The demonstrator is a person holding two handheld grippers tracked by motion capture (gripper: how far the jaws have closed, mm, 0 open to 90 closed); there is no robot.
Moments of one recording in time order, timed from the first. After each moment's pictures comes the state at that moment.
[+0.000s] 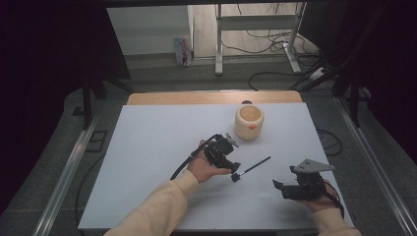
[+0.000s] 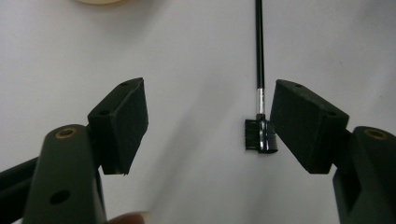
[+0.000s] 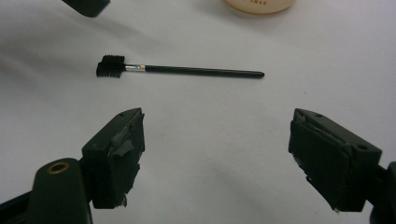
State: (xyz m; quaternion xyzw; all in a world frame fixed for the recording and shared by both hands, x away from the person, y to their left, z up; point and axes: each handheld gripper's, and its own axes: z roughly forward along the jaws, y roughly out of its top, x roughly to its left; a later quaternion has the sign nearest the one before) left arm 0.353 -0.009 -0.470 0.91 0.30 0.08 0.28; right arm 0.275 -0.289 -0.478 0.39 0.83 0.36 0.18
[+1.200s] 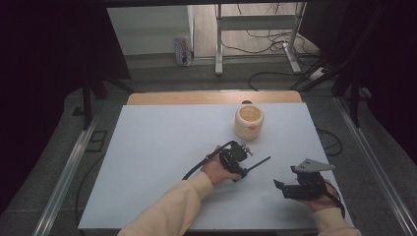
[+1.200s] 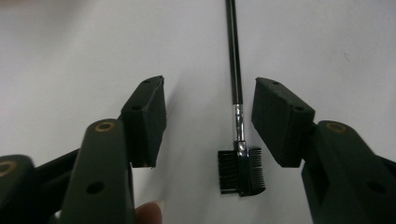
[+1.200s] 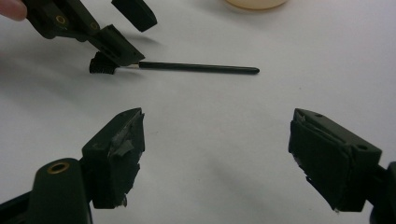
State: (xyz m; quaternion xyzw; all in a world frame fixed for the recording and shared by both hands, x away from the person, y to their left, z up) left arm 0.360 -0.052 -0.502 0.94 0.26 0.05 0.23; right arm 0.277 -0.292 -0.480 0.39 0.83 0.36 0.18
